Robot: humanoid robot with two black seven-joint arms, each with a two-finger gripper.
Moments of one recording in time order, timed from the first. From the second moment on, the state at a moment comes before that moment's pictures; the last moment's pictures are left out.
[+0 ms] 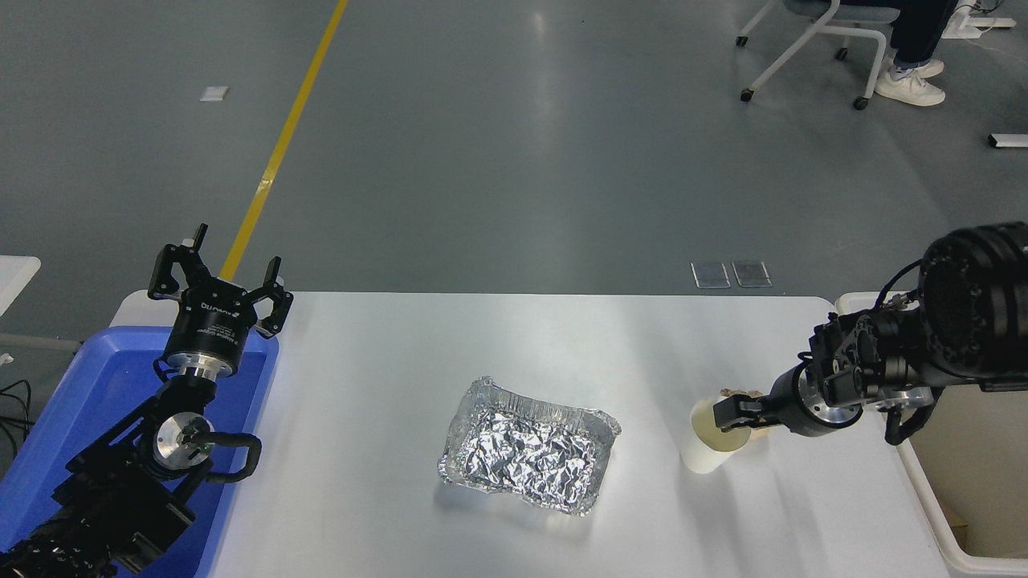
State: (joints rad) left arm -0.54 0.24 -0.95 -0.52 0.00 -0.56 -0.50; right arm 1.48 -0.06 -1.58 1.14 0.00 0.07 0.29
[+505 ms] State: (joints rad) left arm -0.54 0.24 -0.95 -0.52 0.00 -0.56 -0.50; right arm 1.51 -0.06 -1.59 1.15 -0.01 0.05 0.30
